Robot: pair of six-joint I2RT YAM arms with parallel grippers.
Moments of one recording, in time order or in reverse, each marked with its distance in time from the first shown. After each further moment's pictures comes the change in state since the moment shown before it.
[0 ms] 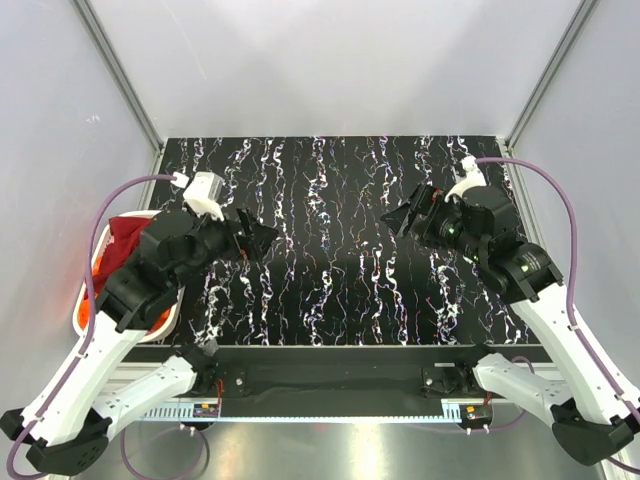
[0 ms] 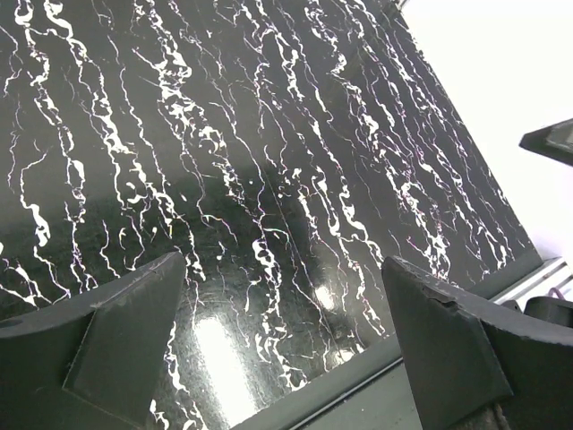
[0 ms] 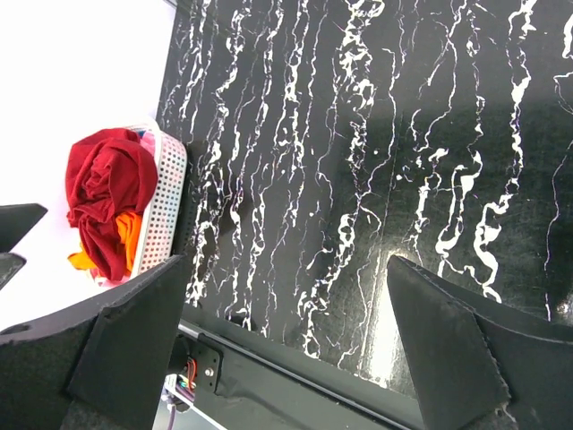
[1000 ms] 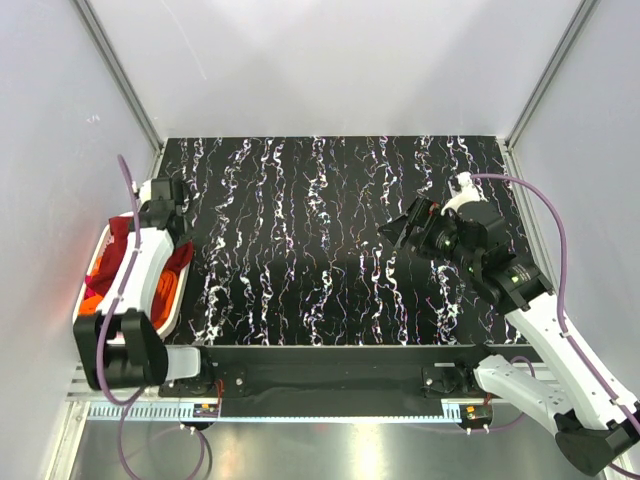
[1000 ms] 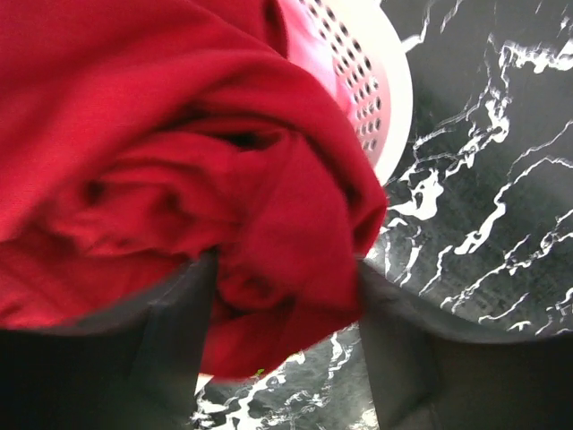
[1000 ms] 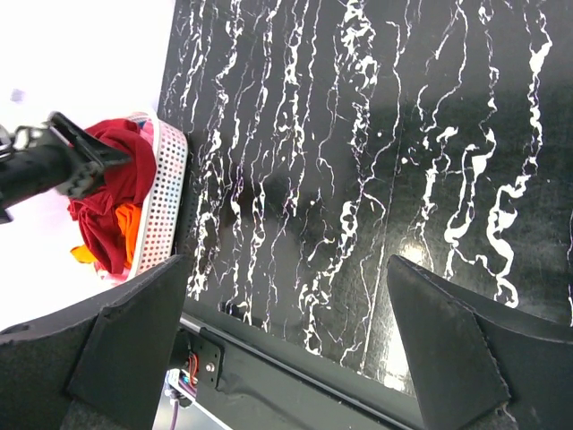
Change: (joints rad) left arm 0.701 0.499 -0.100 -0.047 -0.367 -0.045; right arm 0.000 -0.074 -0.172 0.100 -0.028 0.047
